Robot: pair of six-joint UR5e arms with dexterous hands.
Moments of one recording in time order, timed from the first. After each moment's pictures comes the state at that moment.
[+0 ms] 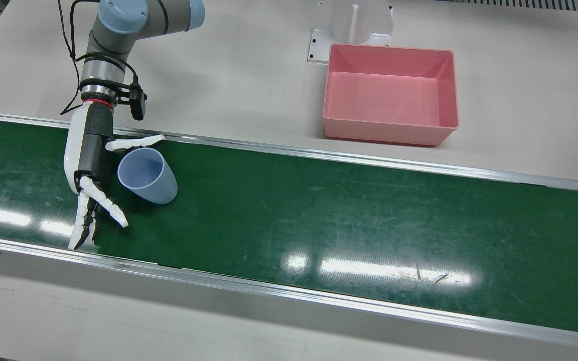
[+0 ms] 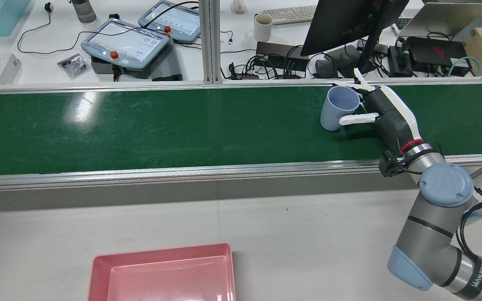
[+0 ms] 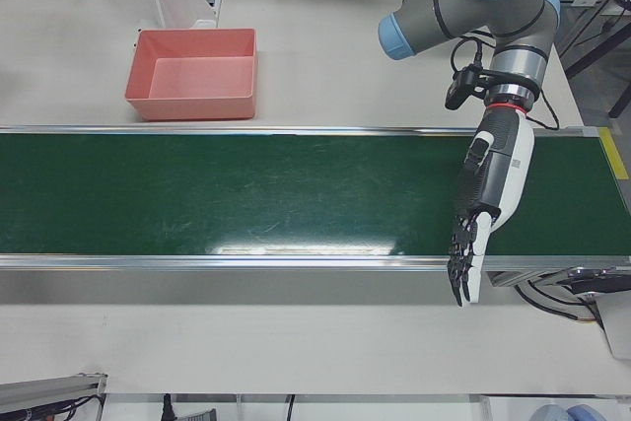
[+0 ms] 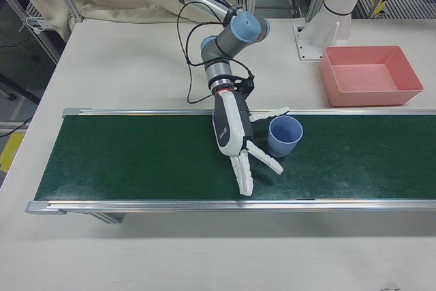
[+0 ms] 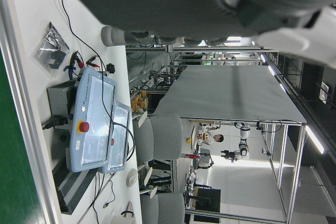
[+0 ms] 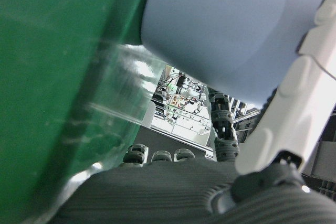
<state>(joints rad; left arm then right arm) -1.42 -1.79 -1.69 0.26 1.80 0.00 0.74 -1.35 1.89 -3.55 -0.91 -0.42</state>
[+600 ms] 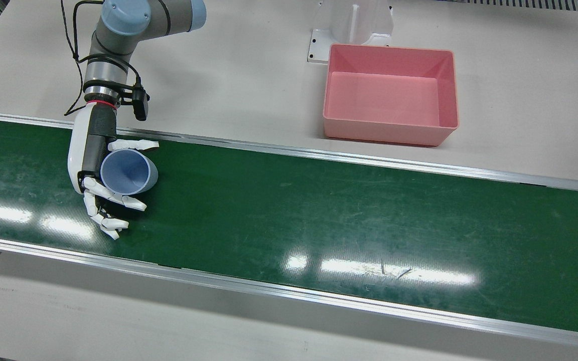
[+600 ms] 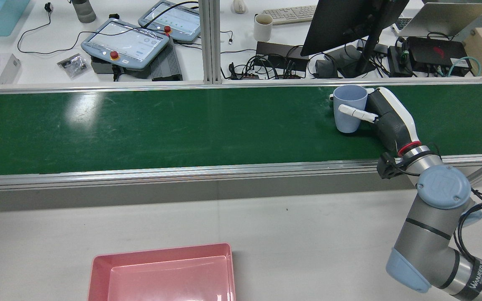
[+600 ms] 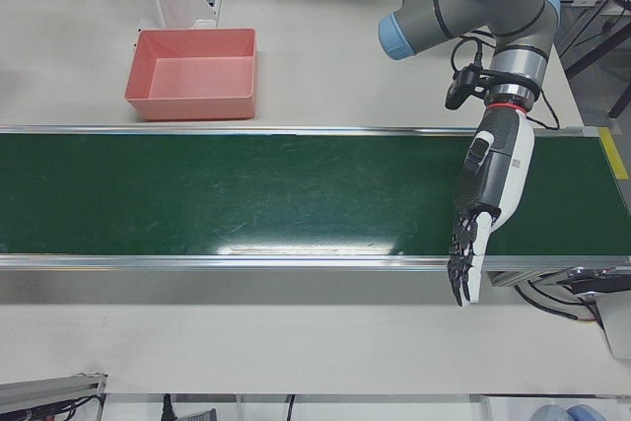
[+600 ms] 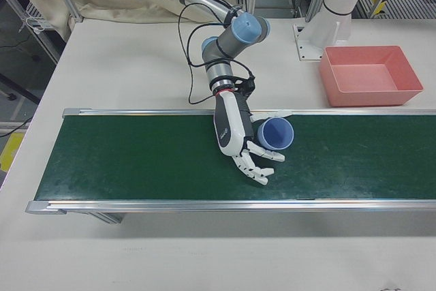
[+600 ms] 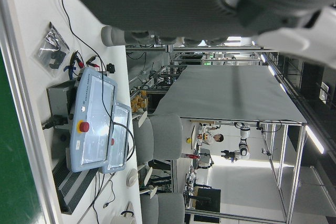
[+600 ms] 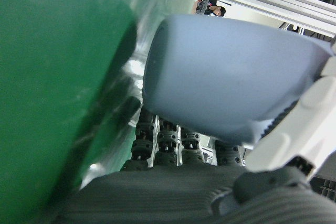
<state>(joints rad) -1.42 -1.79 -1.69 0.26 1.80 0.00 0.73 -1.35 1.89 -3.55 -0.91 -0.41</state>
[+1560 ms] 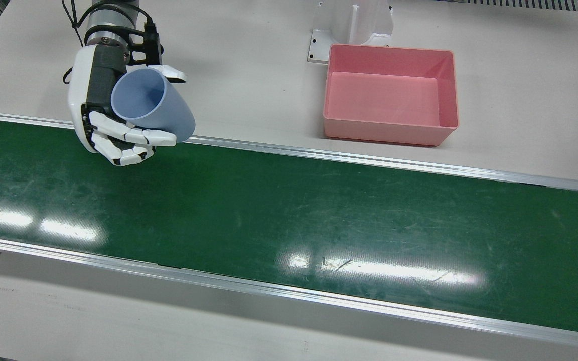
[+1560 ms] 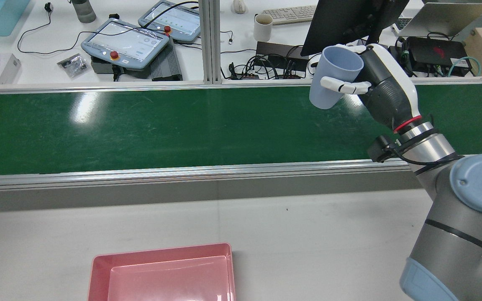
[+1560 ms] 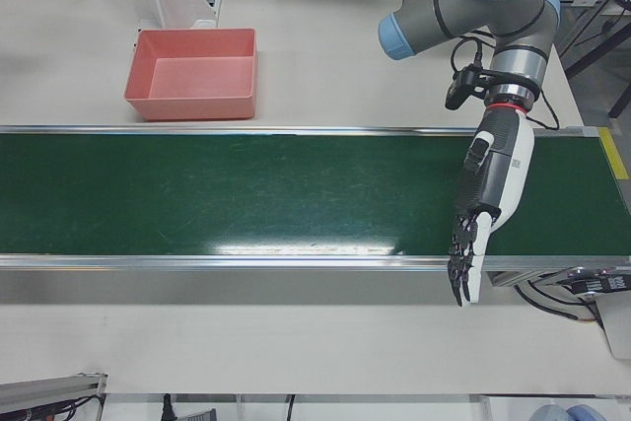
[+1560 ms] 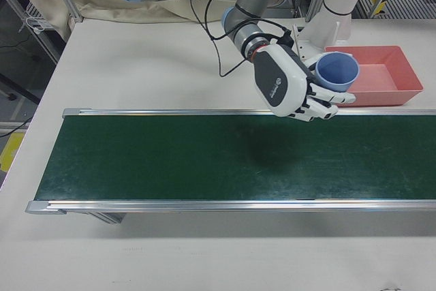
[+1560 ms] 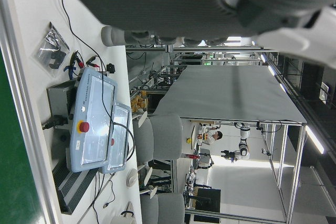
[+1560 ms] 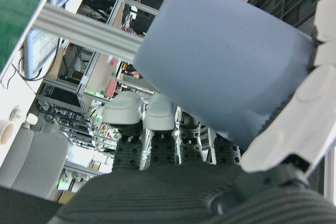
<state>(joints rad) -1.42 -1.79 -1.69 0.26 1.80 0.00 0.73 -1.29 2.16 -3.55 -0.92 -0.59</state>
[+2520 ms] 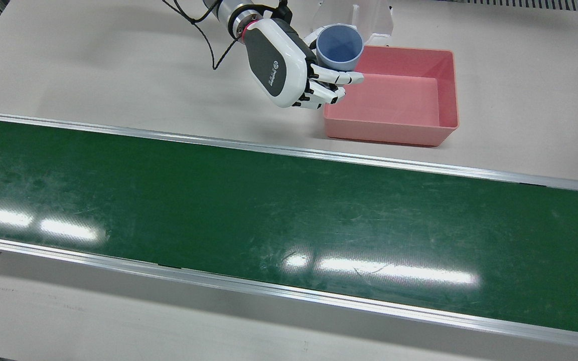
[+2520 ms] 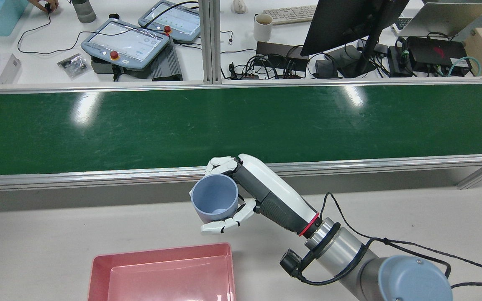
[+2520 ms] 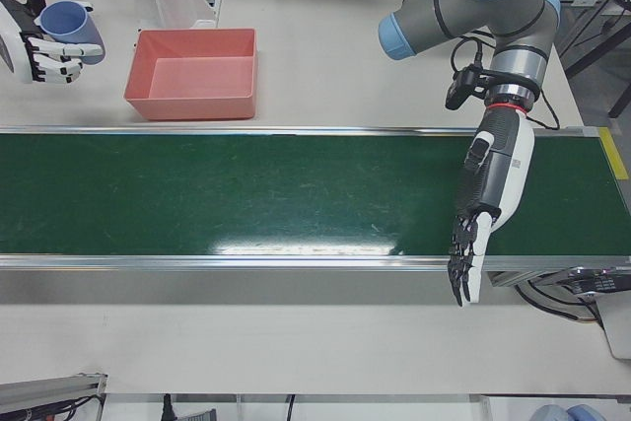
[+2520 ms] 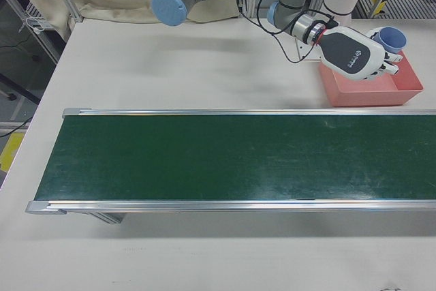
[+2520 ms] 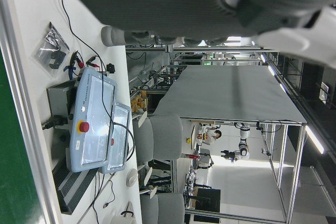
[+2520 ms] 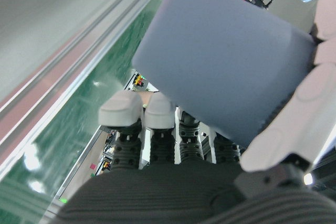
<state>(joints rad) -1.42 -1.79 -1.69 0.26 1.80 0.00 0.29 -1.17 2.20 -3.46 -0.94 -1.04</state>
